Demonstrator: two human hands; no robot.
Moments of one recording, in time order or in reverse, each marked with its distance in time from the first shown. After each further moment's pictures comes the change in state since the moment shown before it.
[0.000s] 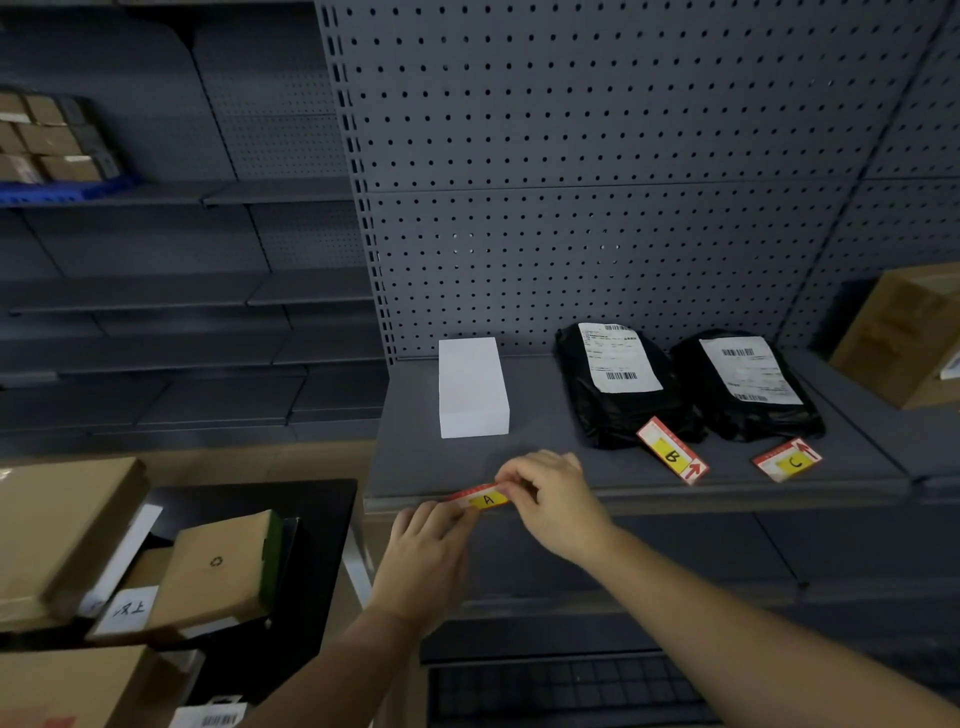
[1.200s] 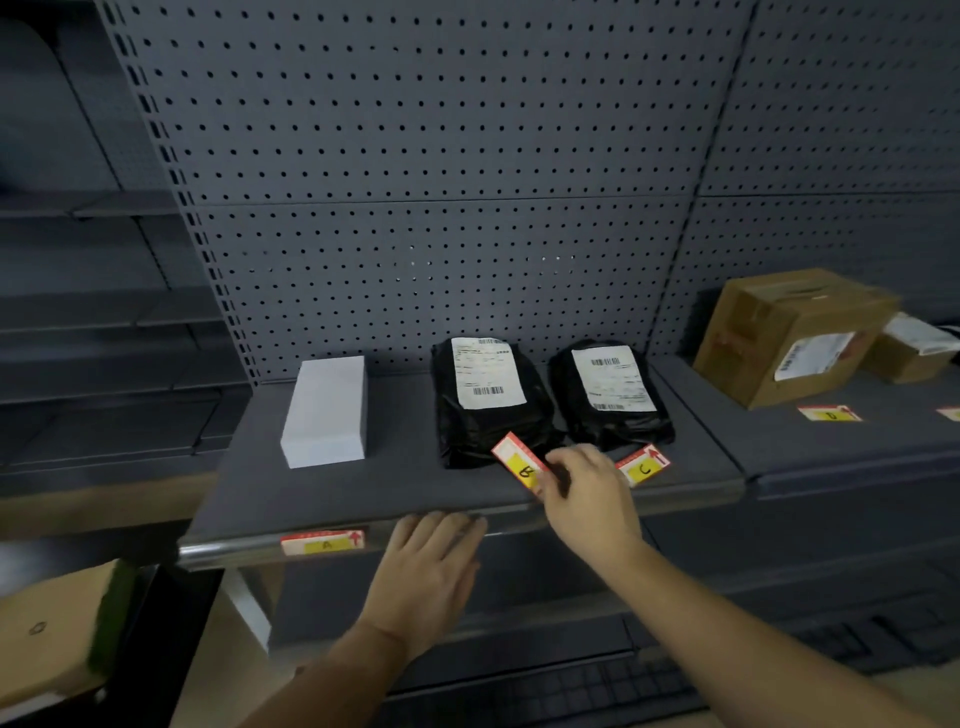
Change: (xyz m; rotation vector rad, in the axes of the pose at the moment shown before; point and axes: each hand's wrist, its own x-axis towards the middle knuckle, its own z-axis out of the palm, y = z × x) left_hand 0.084 0.142 0.054 -0.007 0.094 0.232; right_hand -0.064 0.144 -0.126 -0.223 0.248 0.377
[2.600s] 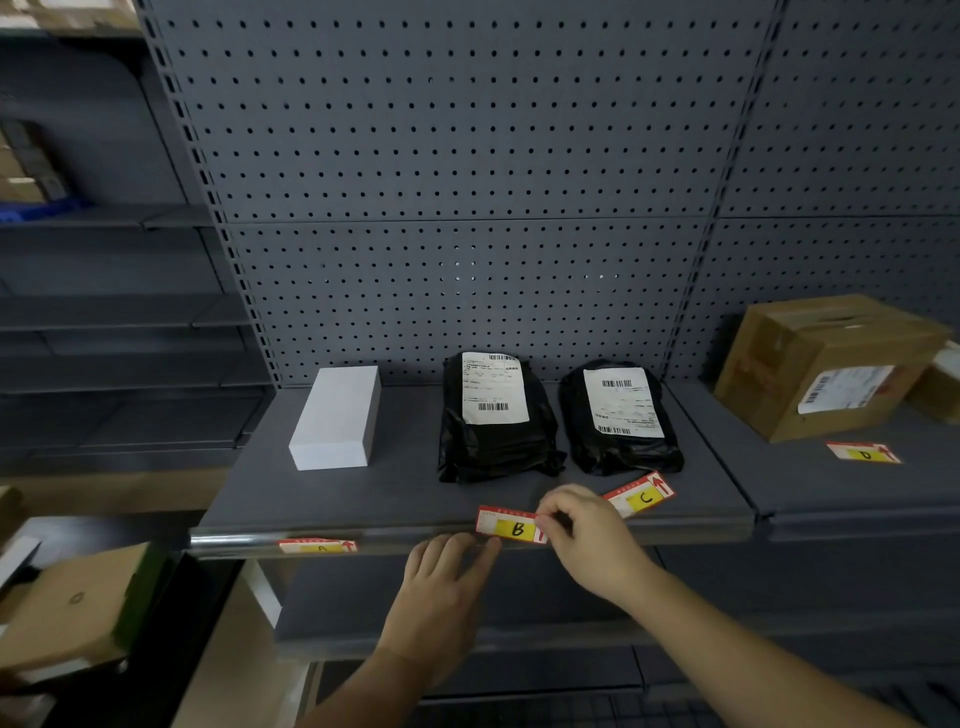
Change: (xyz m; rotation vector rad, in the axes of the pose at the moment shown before) left_hand 0.003 0.036 0.013 -0.072 -0.171 -0.171; right_hand 0.002 0.027 -0.016 0.231 -0.303 -0.246
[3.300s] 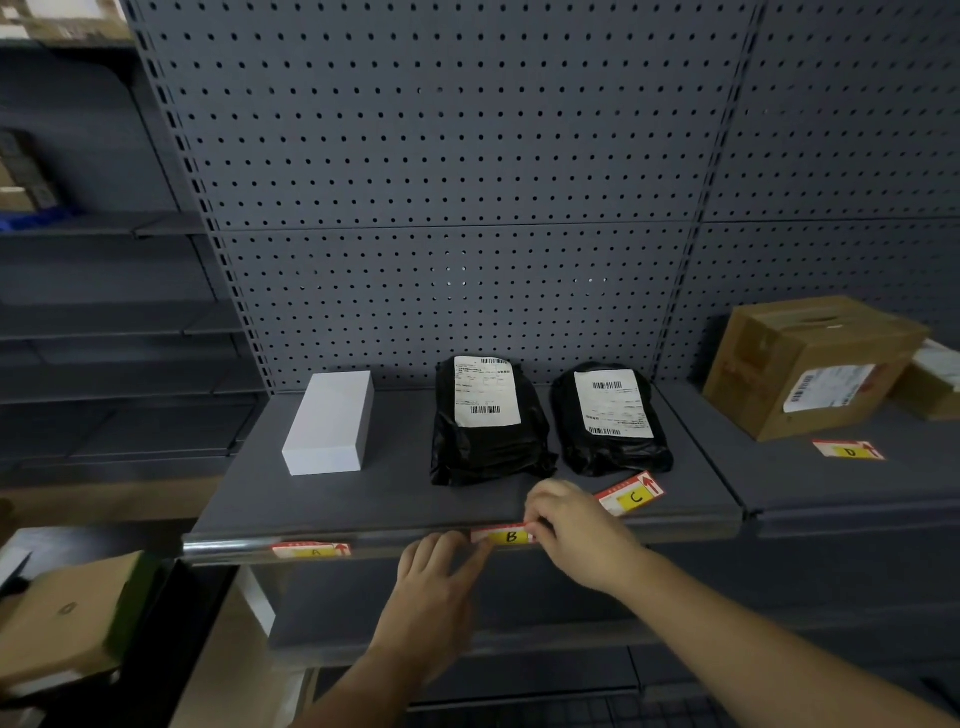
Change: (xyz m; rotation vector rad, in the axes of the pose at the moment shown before) left_hand 0.003 0.000 -0.005 -0.040 -0.025 -0.026; right_hand 0.010 0.002 -0.007 -0.231 -0.161 -0.136
